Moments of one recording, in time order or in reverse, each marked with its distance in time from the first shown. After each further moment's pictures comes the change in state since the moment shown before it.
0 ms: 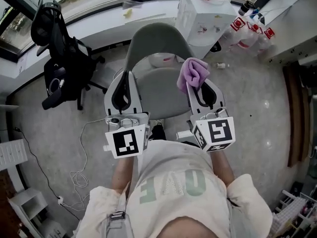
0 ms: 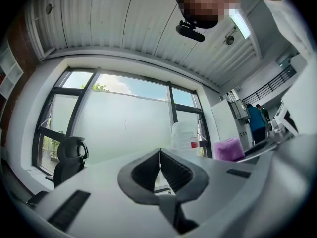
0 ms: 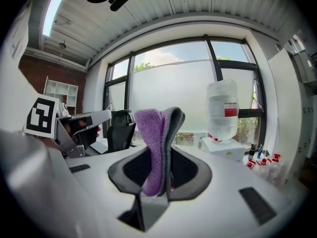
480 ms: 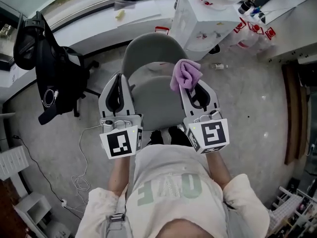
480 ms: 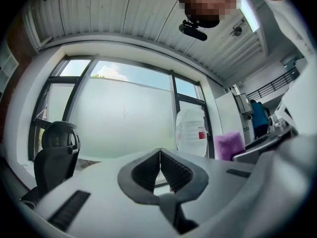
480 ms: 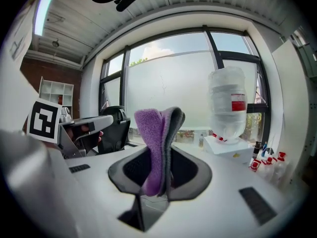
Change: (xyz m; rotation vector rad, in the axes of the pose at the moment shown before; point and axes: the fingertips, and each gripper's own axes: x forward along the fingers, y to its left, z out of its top) left arm 0.111 0.034 -0.055 -0.020 0.092 -0.002; right arm 0.110 -0.040 0.003 0.014 0.040 0.004
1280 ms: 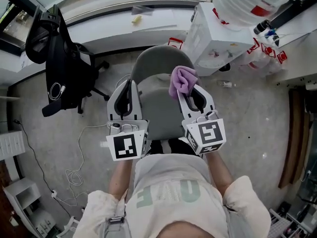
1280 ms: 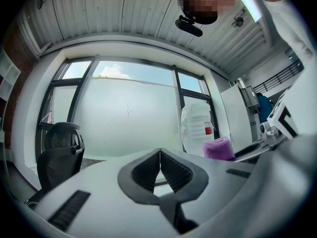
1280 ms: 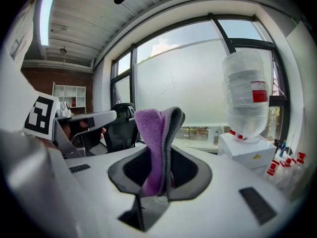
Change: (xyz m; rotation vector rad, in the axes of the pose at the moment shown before) left arm 0.021 -0.002 -0.007 0.026 0.040 0.067; right arm 0.054 0.000 -0.012 0.003 0.050 0.174
